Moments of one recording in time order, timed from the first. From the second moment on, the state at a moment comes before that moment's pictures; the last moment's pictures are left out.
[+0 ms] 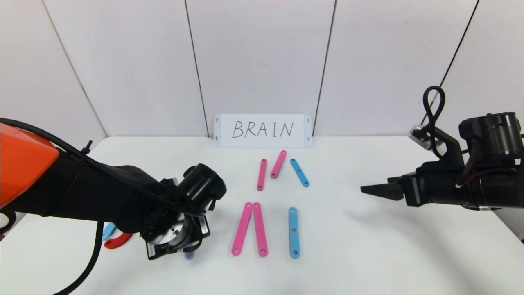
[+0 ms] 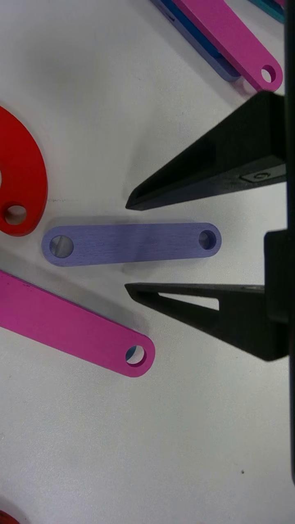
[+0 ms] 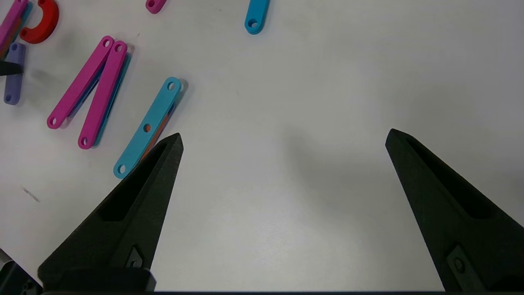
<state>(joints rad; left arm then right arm) -0.61 1.88 -1.00 0.32 0.39 -1.00 0.11 1.62 -0.81 -0.13 0.45 -0.04</state>
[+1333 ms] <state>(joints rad) -0.62 1.70 -1.06 0.33 0.25 -0.70 0.12 1.62 -0.81 -0.13 0.45 -0.04</state>
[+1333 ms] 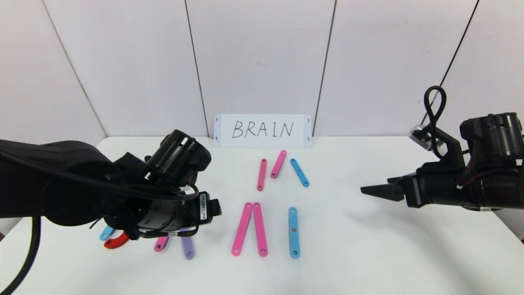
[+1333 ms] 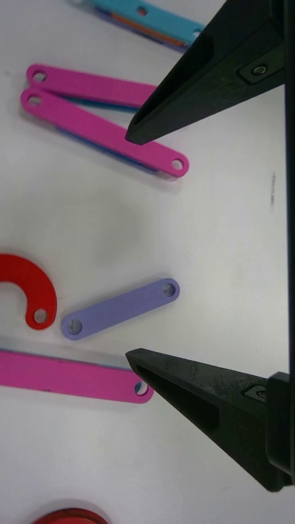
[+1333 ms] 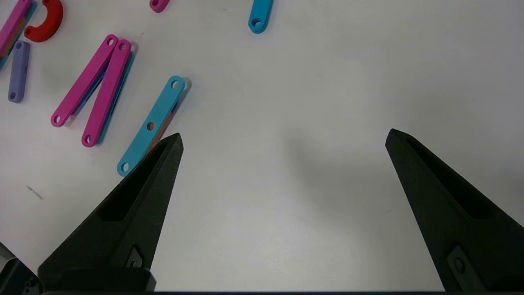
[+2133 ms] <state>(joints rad) -0.22 1.58 -1.21 0.33 -0.22 0.00 0.14 1.60 -0.80 -0.13 0.45 -0.05</state>
